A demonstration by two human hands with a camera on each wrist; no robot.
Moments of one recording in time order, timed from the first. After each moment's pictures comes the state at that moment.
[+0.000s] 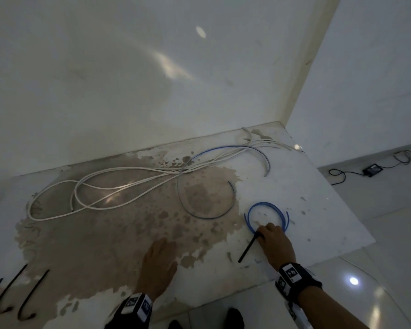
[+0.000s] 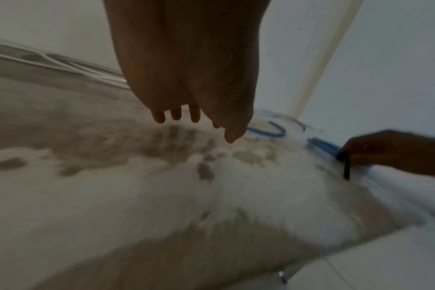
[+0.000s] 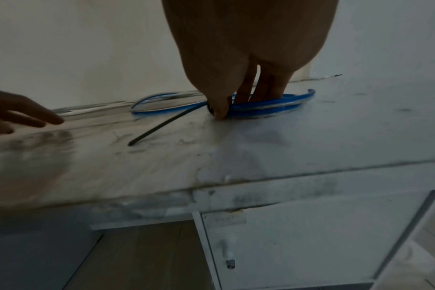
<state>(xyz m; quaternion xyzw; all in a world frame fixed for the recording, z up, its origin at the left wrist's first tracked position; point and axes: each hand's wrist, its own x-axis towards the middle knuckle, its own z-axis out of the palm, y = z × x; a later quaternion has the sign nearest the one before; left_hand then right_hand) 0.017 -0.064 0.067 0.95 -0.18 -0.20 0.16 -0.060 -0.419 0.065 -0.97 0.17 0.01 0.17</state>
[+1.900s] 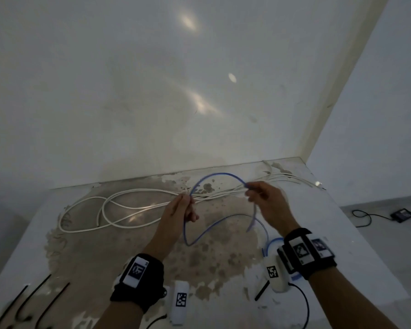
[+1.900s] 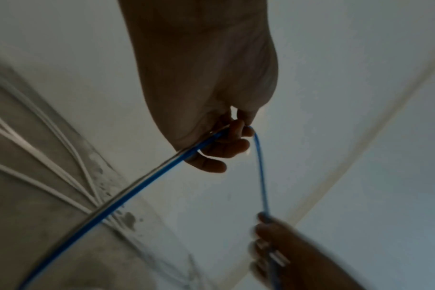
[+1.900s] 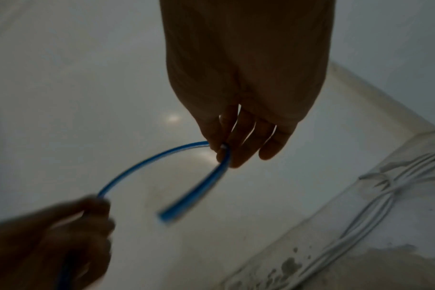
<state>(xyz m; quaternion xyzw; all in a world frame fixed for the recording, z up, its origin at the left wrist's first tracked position) 0.115 -0.123 0.246 0.65 -0.09 -0.10 0.74 0.079 -0.377 0.256 -0.81 0.09 -0.13 0.56</state>
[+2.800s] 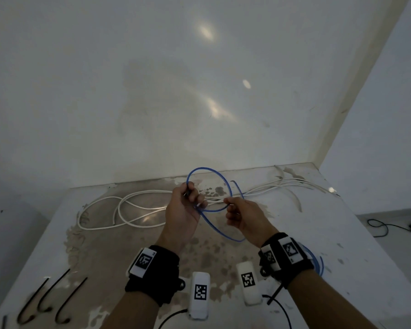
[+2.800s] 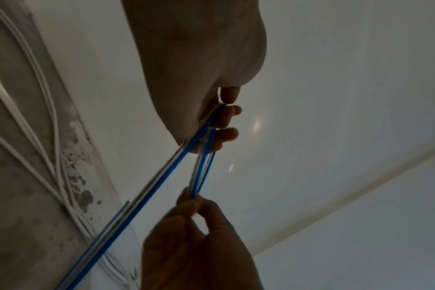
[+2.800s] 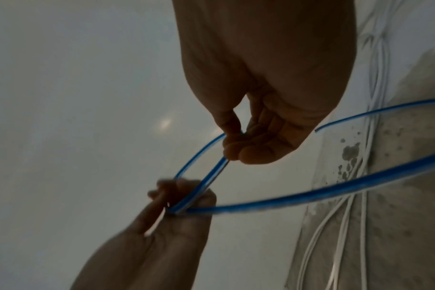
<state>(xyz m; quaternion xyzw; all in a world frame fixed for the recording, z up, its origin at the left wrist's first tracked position) 0.107 -0.122 0.300 0.37 0.04 -0.13 0.92 0.078 -0.283 0.271 -0.54 0.20 0.06 0.81</state>
